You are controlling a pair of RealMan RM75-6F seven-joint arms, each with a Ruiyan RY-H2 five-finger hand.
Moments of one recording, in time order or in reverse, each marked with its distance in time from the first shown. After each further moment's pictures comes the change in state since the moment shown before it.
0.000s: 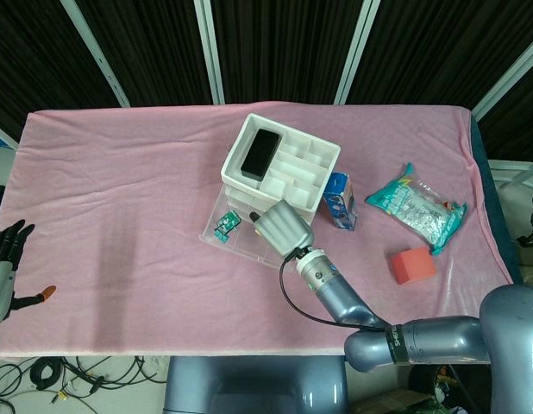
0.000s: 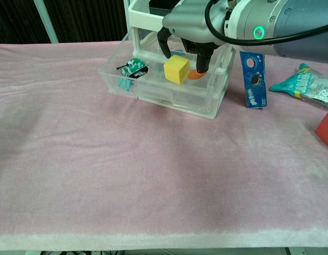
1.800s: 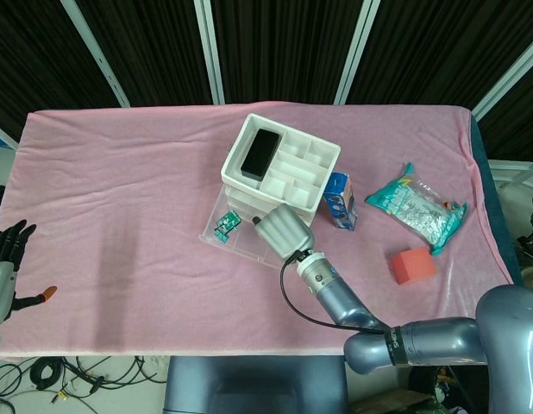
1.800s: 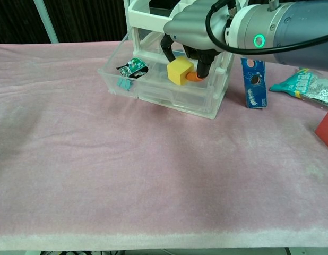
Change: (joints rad) left arm 0.000 -0.002 0.002 -0.001 0.005 0.003 0.004; right arm -0.005 -0.012 -0.013 -0.004 0.000 0.015 -0.005
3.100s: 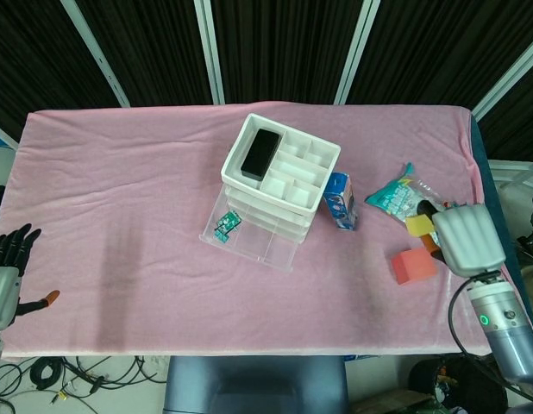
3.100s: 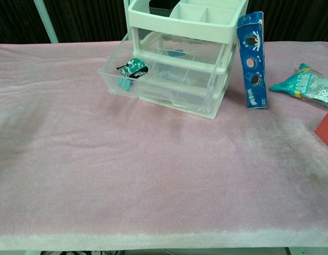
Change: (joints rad) left arm 0.014 -0.017 0.019 -0.006 0.043 0.036 0.048; right arm -0.583 0.662 -0.139 -0.289 -0.475 0.229 0.554
